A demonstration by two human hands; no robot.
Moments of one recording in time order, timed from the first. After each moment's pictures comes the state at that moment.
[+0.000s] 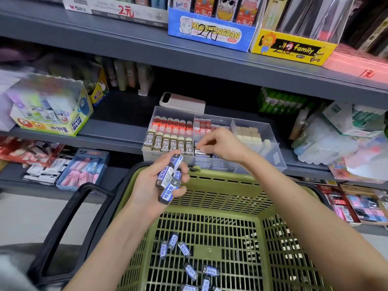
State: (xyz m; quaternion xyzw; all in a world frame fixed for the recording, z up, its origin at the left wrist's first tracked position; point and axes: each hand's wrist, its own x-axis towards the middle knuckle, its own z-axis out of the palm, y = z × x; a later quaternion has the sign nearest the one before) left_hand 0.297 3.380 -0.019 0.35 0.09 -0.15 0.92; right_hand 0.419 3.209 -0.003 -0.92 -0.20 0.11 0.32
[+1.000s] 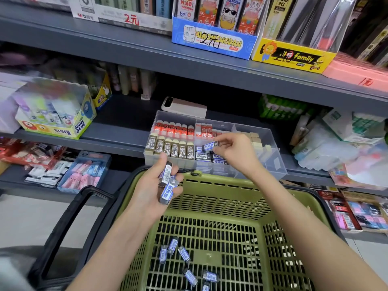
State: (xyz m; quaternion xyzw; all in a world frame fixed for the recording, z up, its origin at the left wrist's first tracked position) left_hand 0.302 3.378 -0.021 0.33 0.16 -0.12 0.93; right_hand 0.395 3.196 0.001 -0.92 -0.06 -0.01 0.38
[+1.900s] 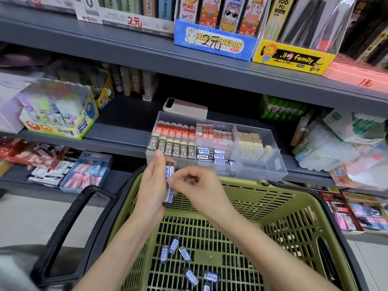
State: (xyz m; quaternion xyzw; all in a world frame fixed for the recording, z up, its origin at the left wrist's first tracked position) left_hand 0.291 3.371 -0.023 0.56 0.17 0.04 0.81; right_hand 0.292 3.264 0.011 -0.80 -0.11 0.12 0.57
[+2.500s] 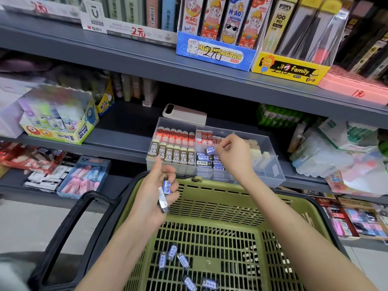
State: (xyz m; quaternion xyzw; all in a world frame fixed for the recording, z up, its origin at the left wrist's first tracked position) left_hand 0.298 3.381 -0.027 0.33 0.16 -0.07 0.93; right_hand 0.397 3.210 -0.001 -0.93 0.01 -0.10 0.35
